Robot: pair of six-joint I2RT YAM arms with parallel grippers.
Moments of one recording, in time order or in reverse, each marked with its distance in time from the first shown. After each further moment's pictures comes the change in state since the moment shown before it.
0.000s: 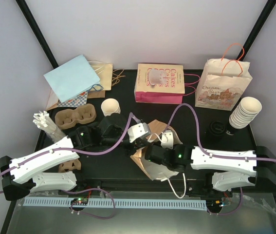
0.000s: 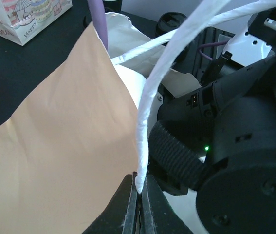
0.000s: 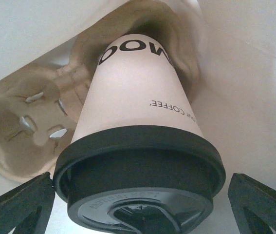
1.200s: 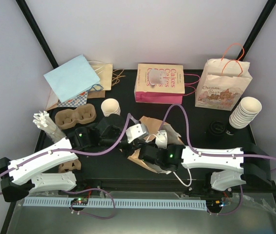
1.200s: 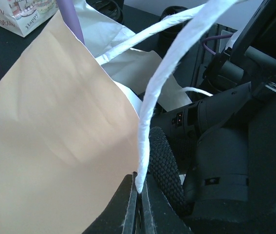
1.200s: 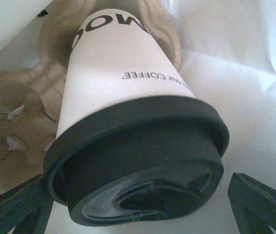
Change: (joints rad) left arm 0.008 -0.024 -0.026 -0.013 0.006 -0.013; right arm -0.001 0.132 0.025 0.102 0.033 0.007
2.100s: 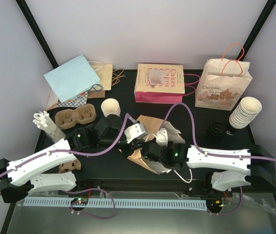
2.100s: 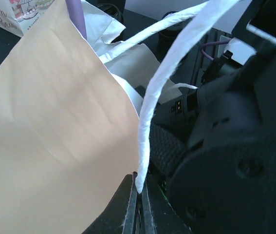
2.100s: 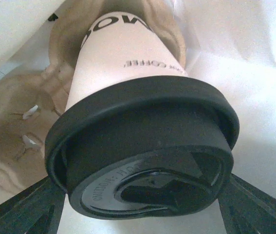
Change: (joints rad) left arm 0.005 -0.019 -0.011 0.009 -0.005 -0.009; right arm -0.024 -0.048 -0.018 0.056 -0.041 -0.103
